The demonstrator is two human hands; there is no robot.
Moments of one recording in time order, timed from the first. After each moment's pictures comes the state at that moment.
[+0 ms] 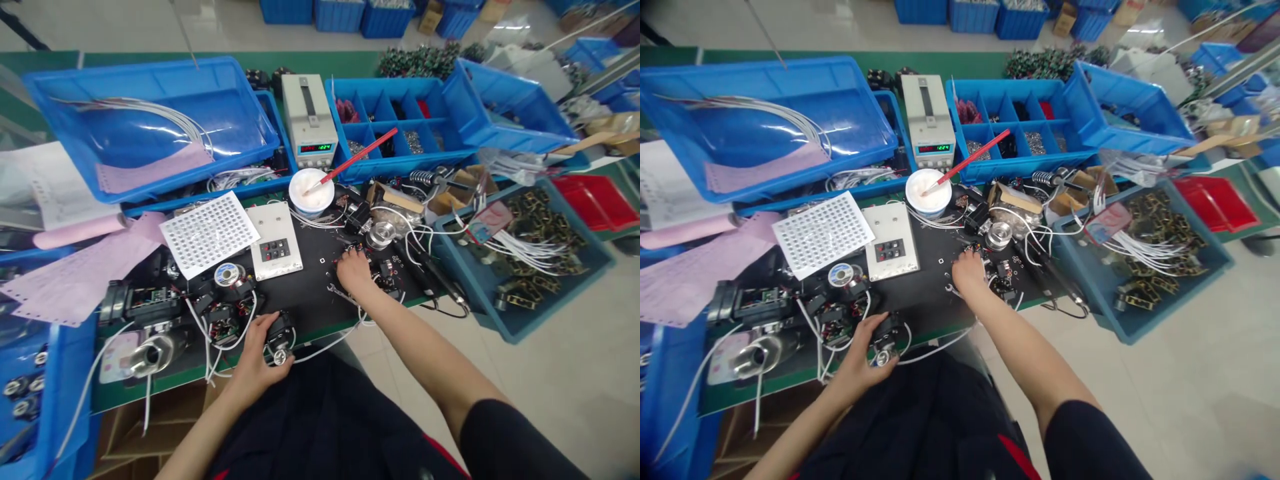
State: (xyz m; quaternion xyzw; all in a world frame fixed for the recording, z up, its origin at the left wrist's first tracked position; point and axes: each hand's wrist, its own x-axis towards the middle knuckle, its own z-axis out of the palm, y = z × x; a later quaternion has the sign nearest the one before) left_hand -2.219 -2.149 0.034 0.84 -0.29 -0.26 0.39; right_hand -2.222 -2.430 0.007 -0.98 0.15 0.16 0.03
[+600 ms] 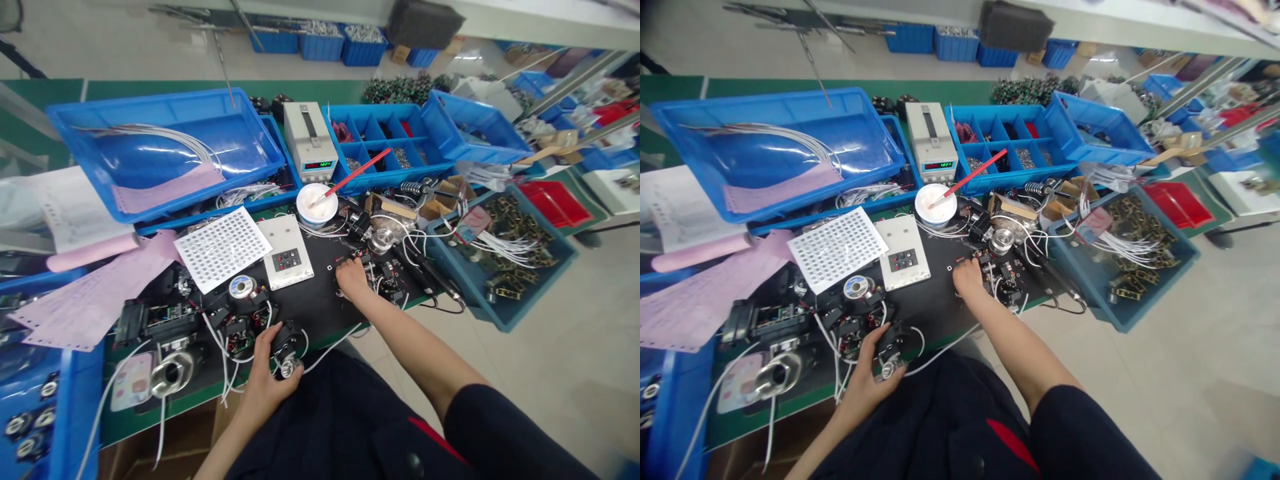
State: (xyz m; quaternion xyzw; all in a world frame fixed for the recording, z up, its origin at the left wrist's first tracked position) left_hand -2.215 -2.128 0.040 0.83 -0.24 -0.22 0.46; right_hand -2.209 -2.408 0.000 -0.96 0.15 0.22 -0.03
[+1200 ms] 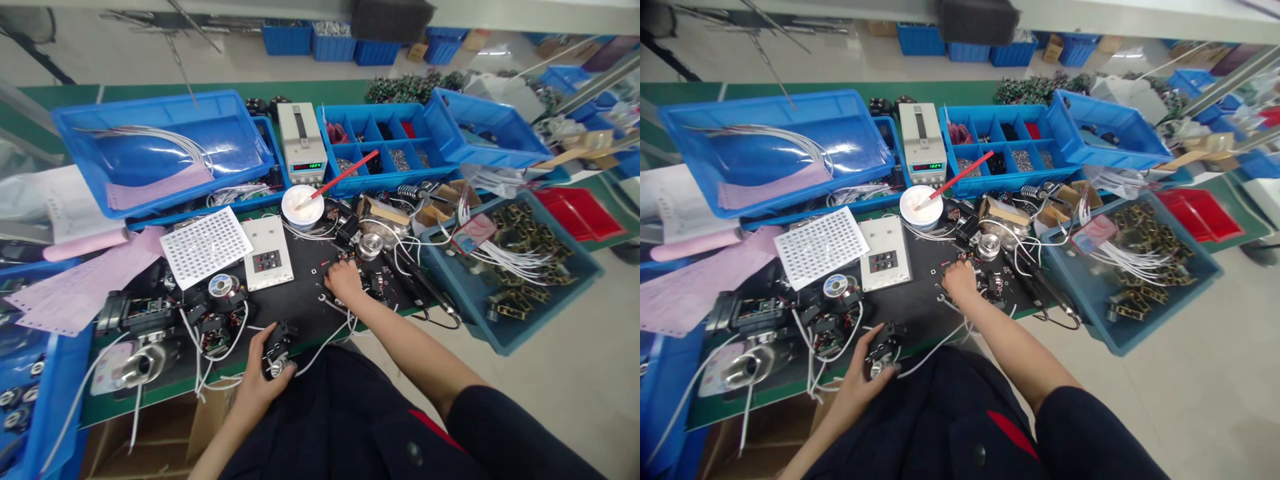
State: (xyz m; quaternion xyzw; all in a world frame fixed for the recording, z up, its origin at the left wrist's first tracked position) left_hand -2.249 -2.175 0.047 0.81 -0.12 -0.28 0.50; right_hand -2.227 -2.443 0.001 -0.98 0.12 0.12 0.06
